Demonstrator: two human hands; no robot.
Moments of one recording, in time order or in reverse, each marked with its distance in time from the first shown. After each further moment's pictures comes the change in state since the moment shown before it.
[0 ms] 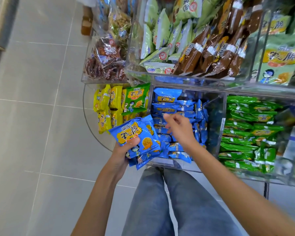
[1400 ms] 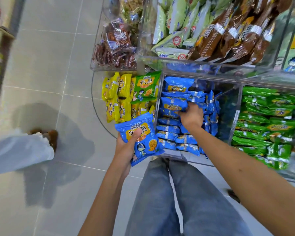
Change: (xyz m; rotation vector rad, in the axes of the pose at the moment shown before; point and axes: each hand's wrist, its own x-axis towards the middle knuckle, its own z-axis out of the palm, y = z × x) left_hand -0.005 -0.018 -0.005 -0.063 0.265 0.021; right_hand 0.064 0.049 0.013 -0.515 0.218 -0.005
